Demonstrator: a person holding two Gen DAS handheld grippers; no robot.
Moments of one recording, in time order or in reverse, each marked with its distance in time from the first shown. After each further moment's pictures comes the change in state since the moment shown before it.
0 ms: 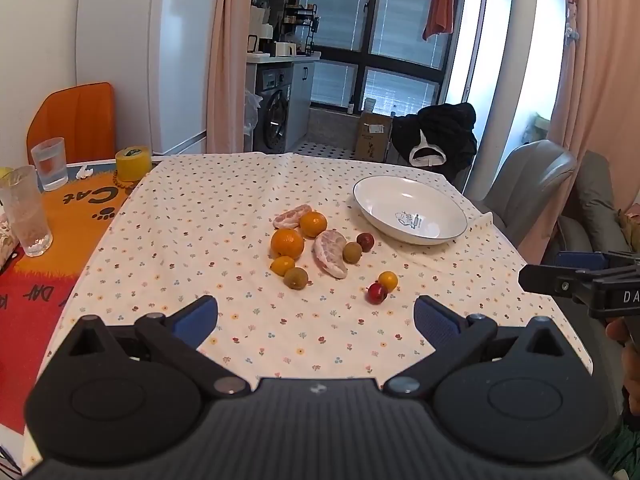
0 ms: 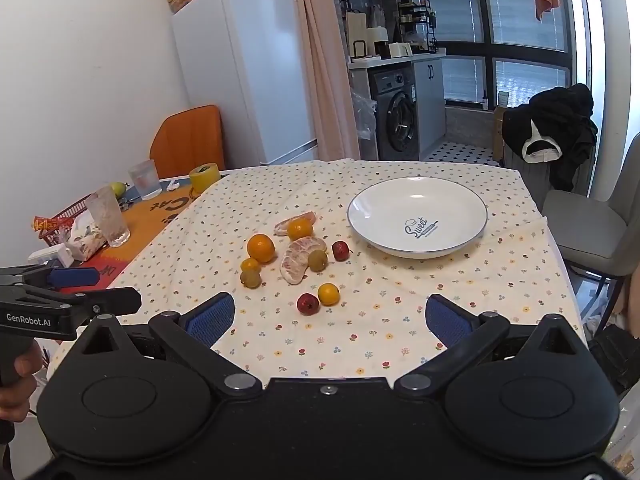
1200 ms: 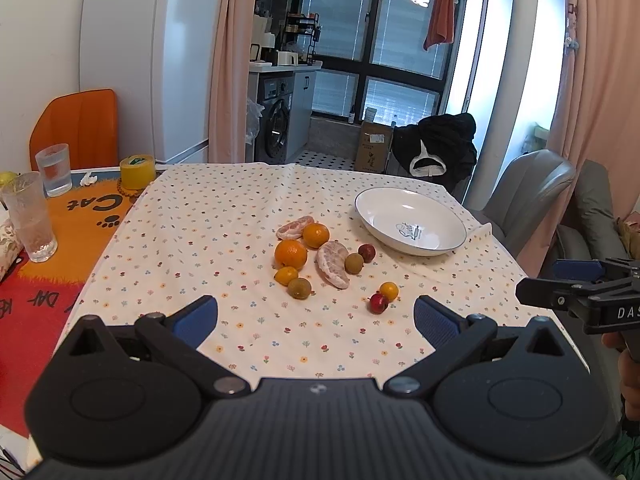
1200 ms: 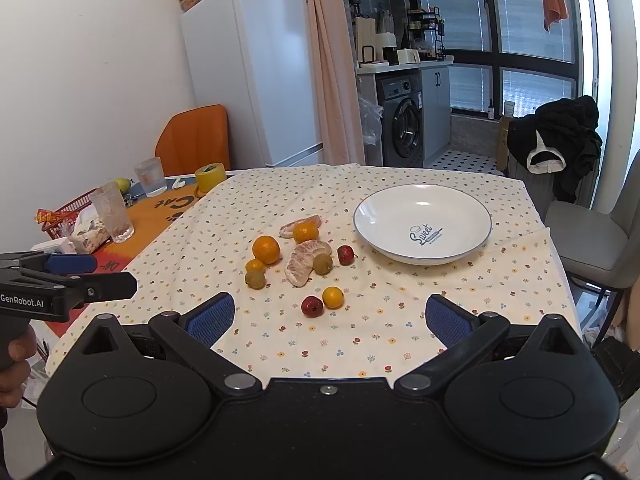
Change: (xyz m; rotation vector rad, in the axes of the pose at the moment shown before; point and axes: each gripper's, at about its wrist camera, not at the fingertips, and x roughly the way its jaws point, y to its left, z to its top) left arm -0.010 0.005 0.004 -0.004 -0.028 0.000; right arm -0.002 0.007 0.002 -0.034 -0.010 0.003
